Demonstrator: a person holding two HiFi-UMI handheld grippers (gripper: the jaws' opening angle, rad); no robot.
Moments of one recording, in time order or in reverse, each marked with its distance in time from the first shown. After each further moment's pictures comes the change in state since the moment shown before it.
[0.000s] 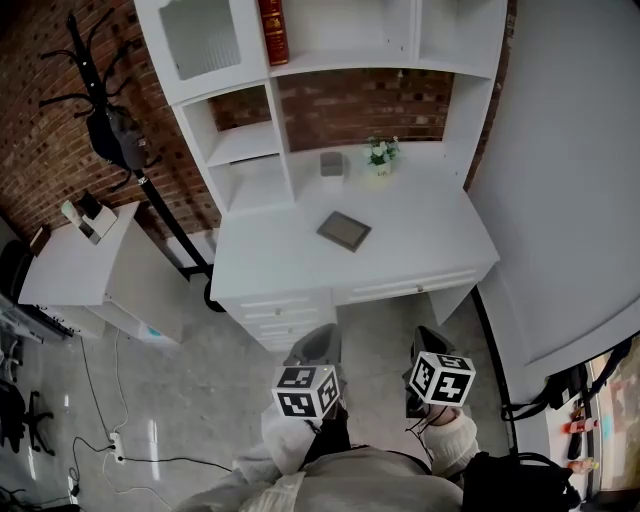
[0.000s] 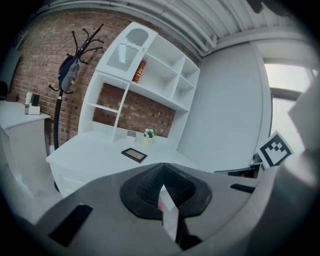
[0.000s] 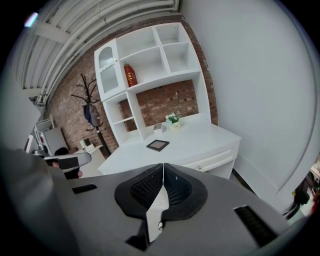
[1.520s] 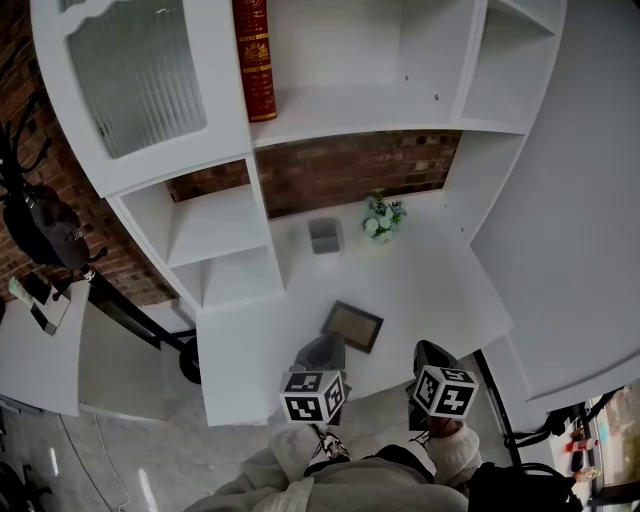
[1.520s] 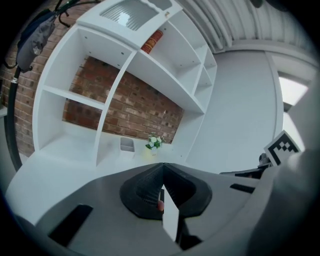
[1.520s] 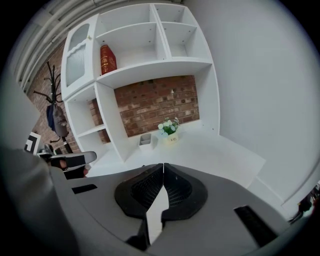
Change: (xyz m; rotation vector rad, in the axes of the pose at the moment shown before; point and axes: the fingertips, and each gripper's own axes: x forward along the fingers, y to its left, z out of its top) left arm 0.244 0.142 0.130 -0.018 0.064 -0.168; right arm 0.223 0.024 0.144 0.042 -0.004 -0.179
